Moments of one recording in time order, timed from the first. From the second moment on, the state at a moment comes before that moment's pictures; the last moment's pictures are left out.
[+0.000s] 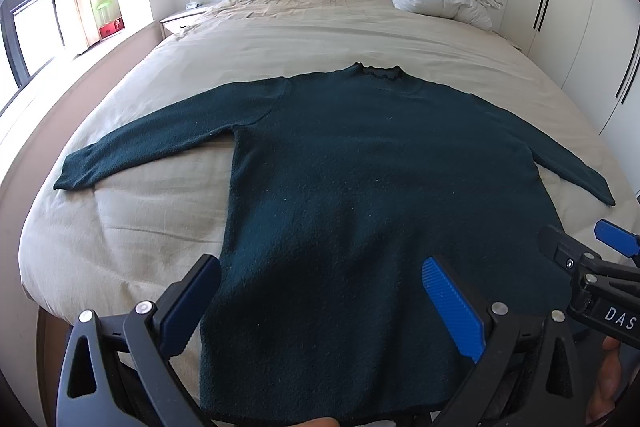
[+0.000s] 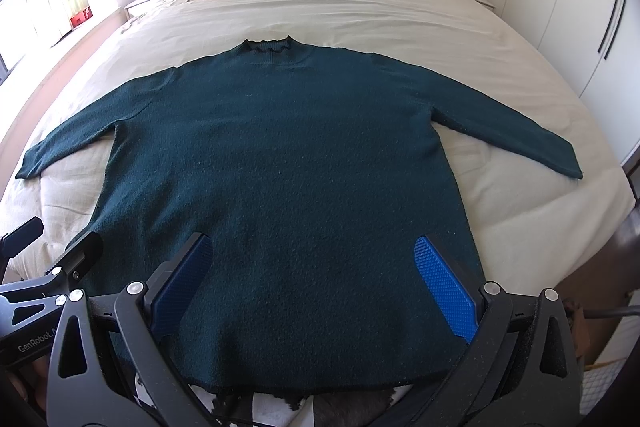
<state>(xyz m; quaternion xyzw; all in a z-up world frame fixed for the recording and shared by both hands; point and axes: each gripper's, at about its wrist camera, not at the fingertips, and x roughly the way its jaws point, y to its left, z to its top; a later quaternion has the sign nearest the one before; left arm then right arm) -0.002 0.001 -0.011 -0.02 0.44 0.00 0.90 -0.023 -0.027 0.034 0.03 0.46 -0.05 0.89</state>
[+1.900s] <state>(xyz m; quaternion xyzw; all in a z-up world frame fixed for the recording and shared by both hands) 0.090 0.438 -0.105 -0.52 0.23 0.21 0.79 0.146 0.058 0.018 0.15 0.47 0.16 0.85</state>
